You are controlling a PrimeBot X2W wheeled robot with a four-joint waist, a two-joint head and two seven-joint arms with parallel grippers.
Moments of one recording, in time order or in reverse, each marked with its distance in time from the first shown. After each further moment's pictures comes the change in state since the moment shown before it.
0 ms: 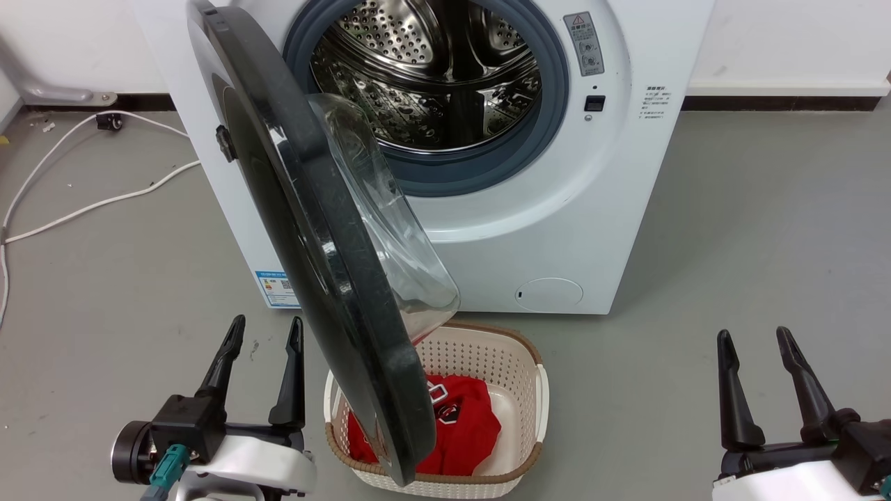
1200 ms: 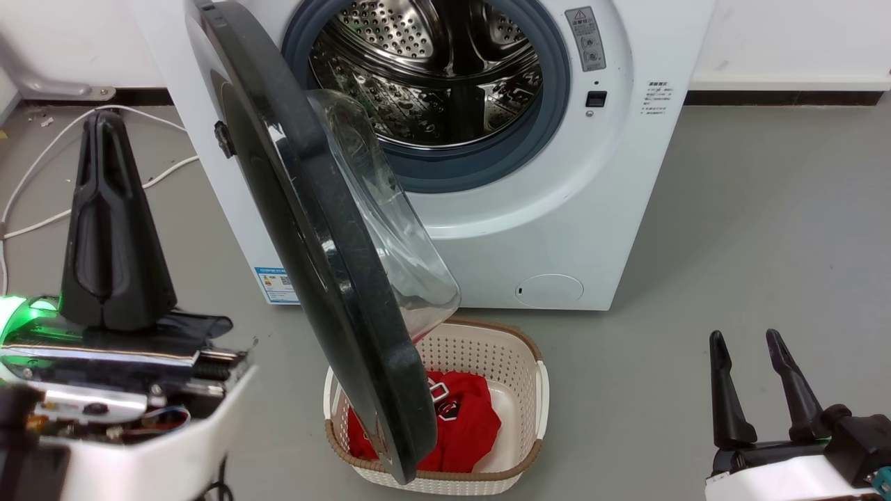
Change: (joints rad) left arm -0.167 -0.006 0.028 -0.642 0.034 0.000 0.000; right arm -0.021 0.000 0.012 0.053 0.052 0.000 0.000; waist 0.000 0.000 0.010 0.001
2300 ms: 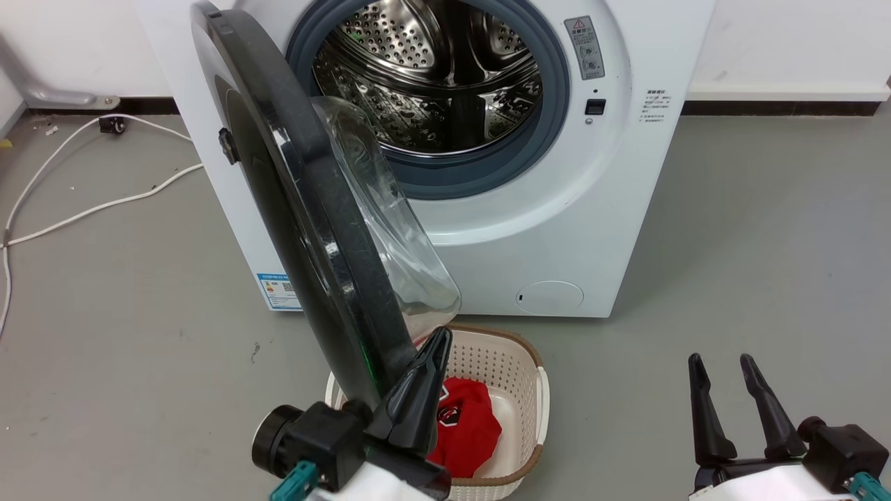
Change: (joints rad) left arm 0.225 0.043 -0.469 0.298 -0.179 0.109 0.193; right arm 0.002 0.000 0.035 0.089 0.073 0.000 0.000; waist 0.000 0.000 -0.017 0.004
